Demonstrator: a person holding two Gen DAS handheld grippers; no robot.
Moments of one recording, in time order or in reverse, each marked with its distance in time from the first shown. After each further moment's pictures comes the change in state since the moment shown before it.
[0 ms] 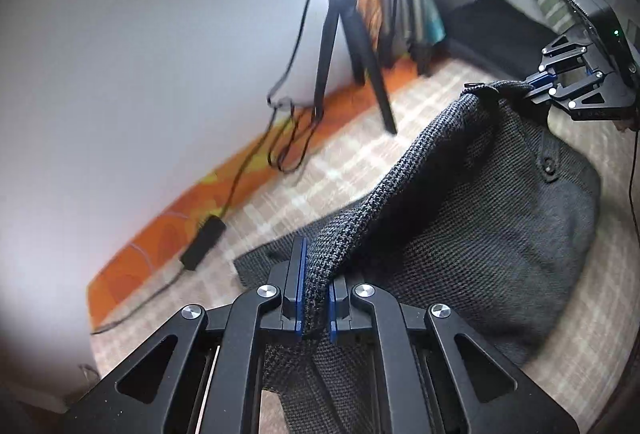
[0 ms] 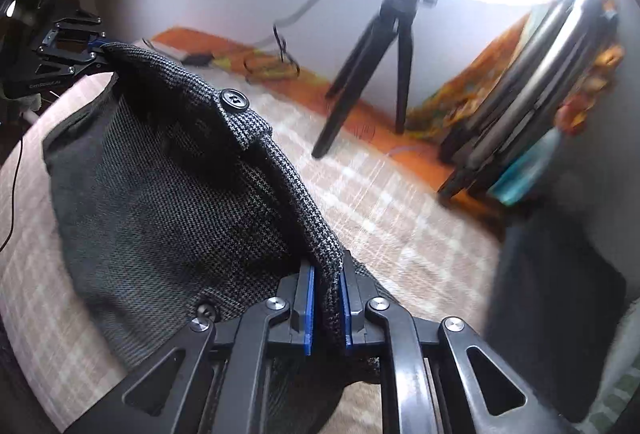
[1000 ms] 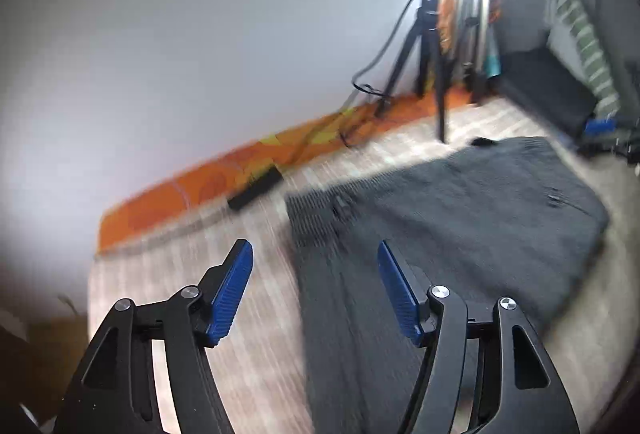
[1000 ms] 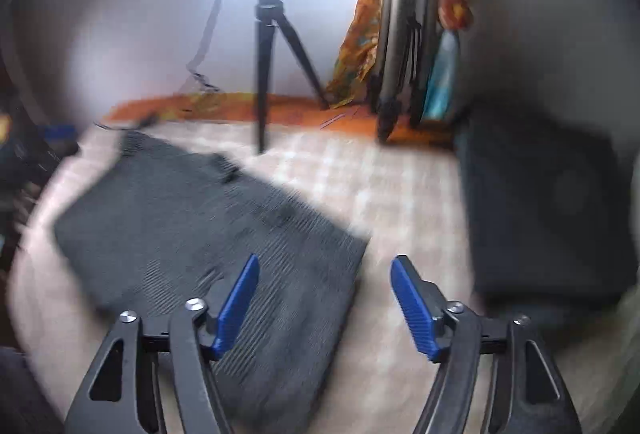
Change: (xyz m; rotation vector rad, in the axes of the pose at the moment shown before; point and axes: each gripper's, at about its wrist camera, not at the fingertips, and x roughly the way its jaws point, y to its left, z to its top) left arm -0.054 0.032 -0.058 -0.278 -0.078 0.042; right arm -0.051 -0.036 -0.073 0.437 -0.098 0.048
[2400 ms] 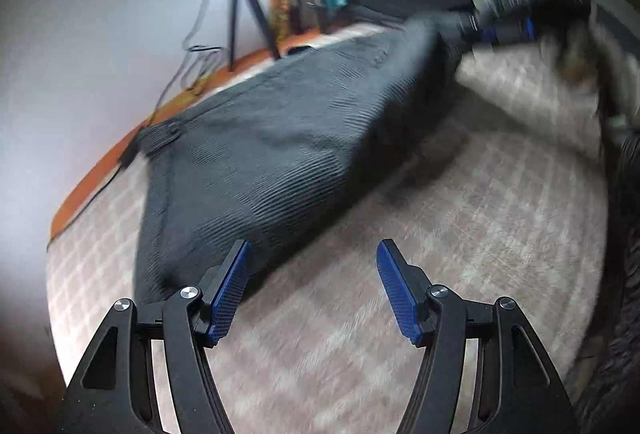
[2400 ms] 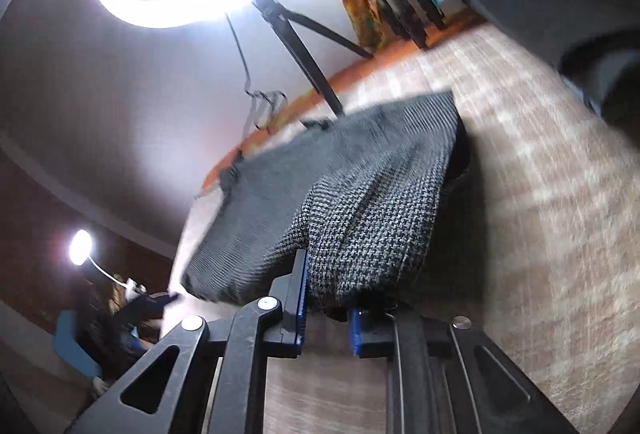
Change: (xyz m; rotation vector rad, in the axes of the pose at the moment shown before) left arm -0.025 -0.131 -0.103 0.319 0.047 -0.131; right arm -0.011 0.015 -0.080 0.463 -0.078 0.407
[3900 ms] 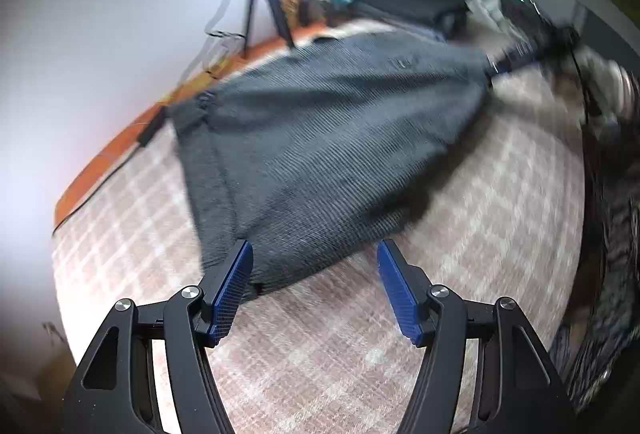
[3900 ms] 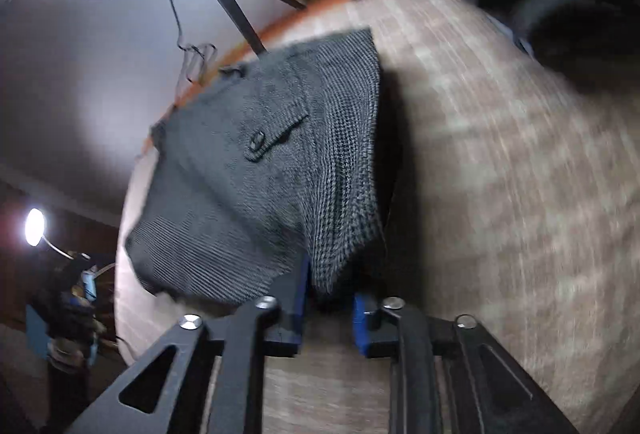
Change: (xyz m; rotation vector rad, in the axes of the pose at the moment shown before) left arm -0.044 0.044 -0.020 -0.045 0.021 -0.065; right arm -0.001 -0.018 -0.026 0.044 0.184 -0.259
